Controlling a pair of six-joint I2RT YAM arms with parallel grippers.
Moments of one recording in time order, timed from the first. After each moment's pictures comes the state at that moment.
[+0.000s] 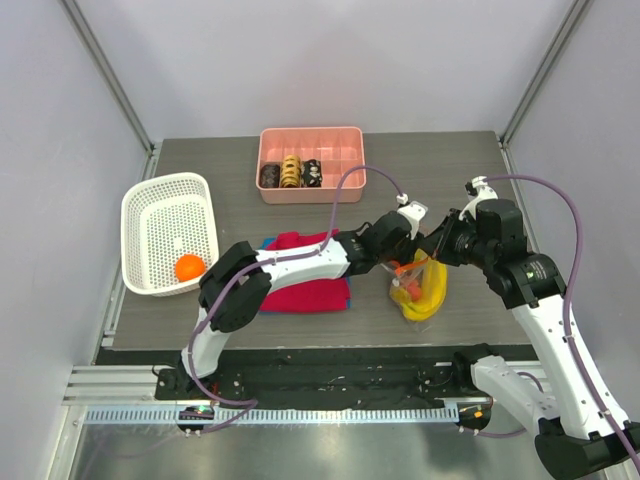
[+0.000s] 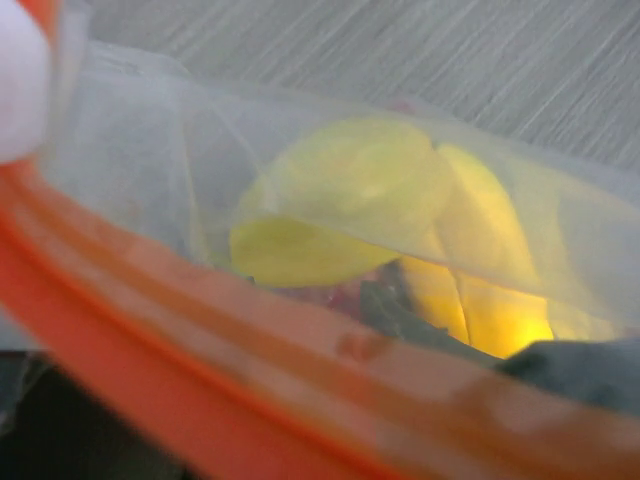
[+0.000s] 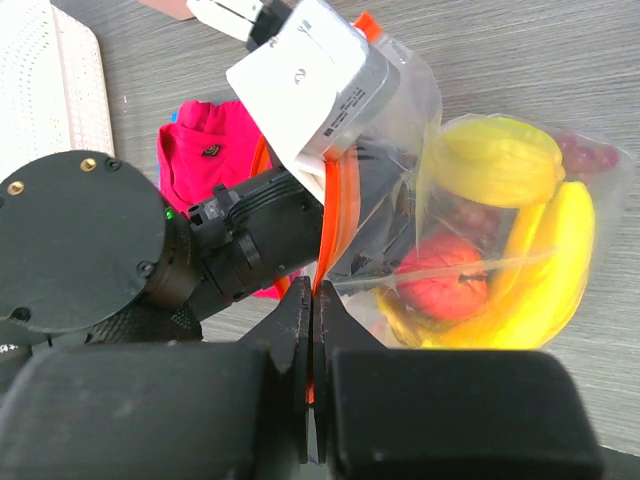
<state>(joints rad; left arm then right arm) -1.06 2.07 1.59 -0.13 -0.10 -0.31 0.27 0.84 1.05 -0.82 -0.16 0.53</state>
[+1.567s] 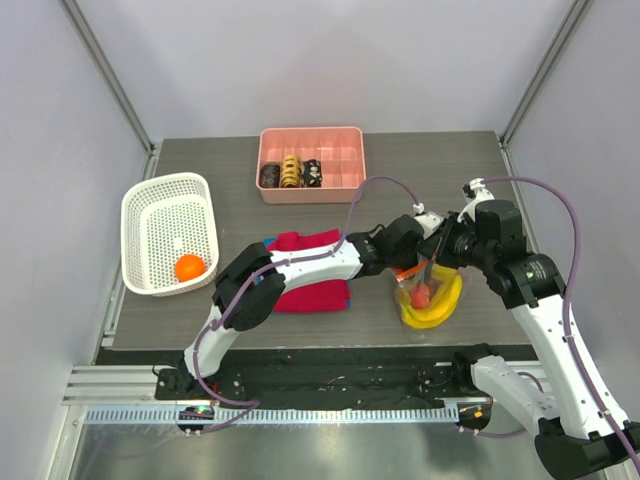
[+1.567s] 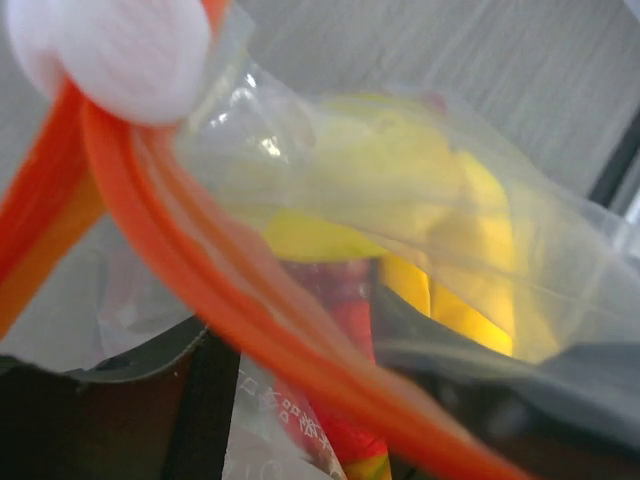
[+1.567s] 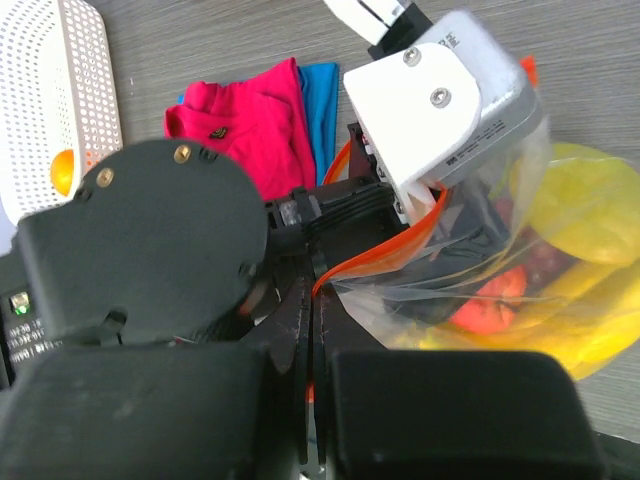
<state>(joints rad) -1.09 2.17 1.71 -0.16 0.05 -0.35 0.27 0.84 1.05 -0.84 -0.20 0.54</state>
